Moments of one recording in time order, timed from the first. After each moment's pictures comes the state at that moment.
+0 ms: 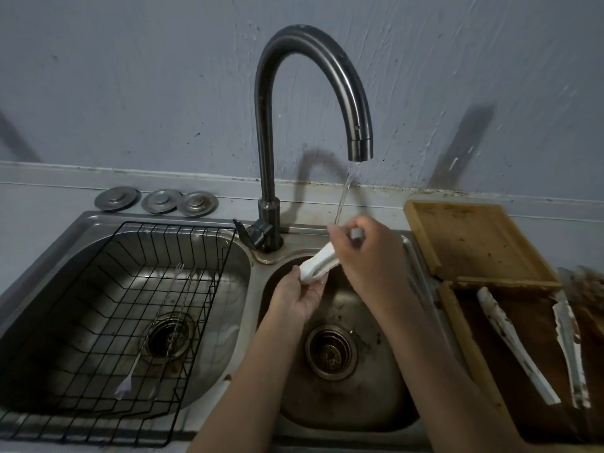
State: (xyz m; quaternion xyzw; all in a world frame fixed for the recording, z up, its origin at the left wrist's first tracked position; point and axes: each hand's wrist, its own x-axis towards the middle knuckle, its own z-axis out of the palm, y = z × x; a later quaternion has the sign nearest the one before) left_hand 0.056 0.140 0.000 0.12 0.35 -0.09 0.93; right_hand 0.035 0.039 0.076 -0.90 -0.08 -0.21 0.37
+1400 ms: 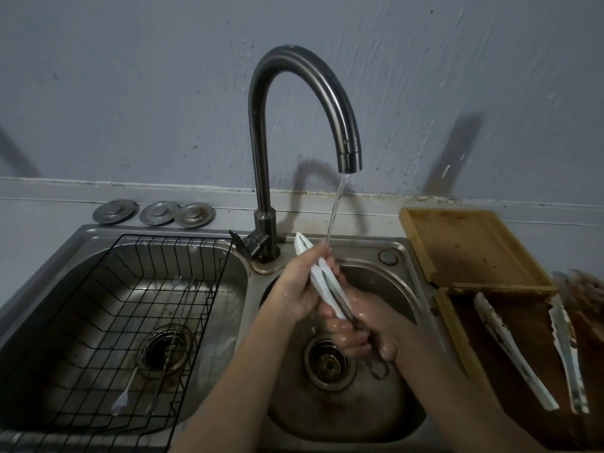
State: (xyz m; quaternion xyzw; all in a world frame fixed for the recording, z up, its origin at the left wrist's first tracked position) left_hand 0.051 0.139 0.039 0.35 0.14 -0.17 0.91; right_hand 0.018 0.014 0.043 -0.51 0.04 0.47 0.72
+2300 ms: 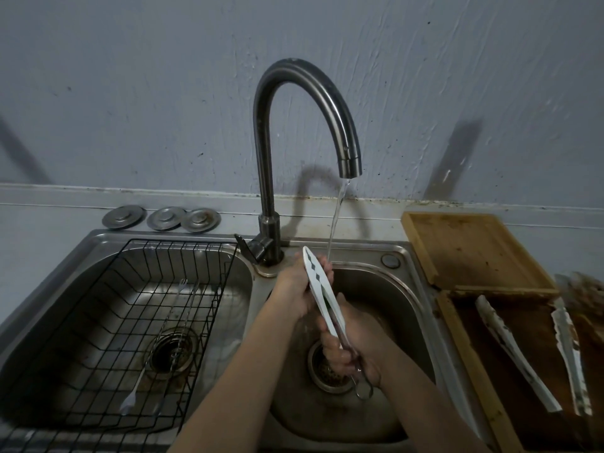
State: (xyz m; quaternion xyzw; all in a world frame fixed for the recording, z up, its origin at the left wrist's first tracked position) left_hand 0.064 0.138 0.032 0.38 0.27 -0.12 0.88; right_hand -0.006 0.031 0.023 -0.54 0.11 0.37 0.75
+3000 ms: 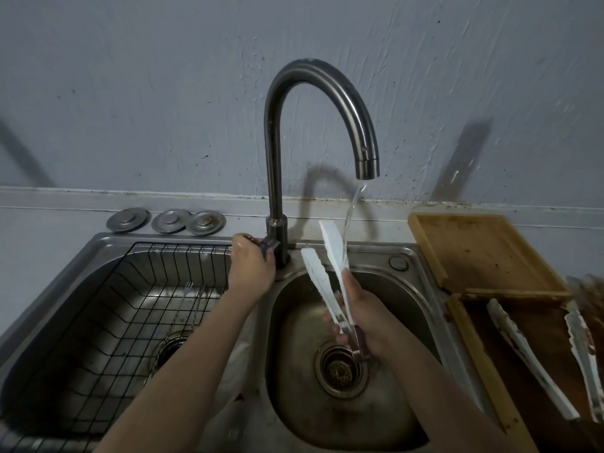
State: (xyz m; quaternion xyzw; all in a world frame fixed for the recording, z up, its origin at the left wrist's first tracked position) left_hand 0.084 0.228 0.012 0.88 0.17 0.13 0.43; right_hand 0.030 0.042 0.024 -0.68 0.12 0.26 0.67
